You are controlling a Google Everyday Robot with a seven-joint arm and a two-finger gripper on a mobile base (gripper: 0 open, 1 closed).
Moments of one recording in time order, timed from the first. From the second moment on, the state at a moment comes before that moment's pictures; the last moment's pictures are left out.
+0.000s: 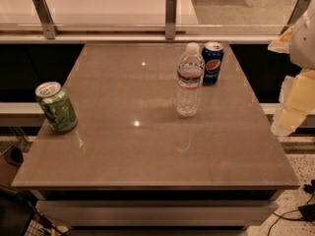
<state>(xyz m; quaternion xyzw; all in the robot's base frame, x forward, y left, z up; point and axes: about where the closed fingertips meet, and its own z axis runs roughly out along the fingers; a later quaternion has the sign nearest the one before) 0.438 -0.214 0.985 -0.60 0.78 -0.04 0.17</state>
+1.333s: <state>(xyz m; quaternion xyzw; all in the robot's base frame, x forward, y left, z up) 0.506 -0.226 0.949 -0.52 0.80 0.02 0.30</state>
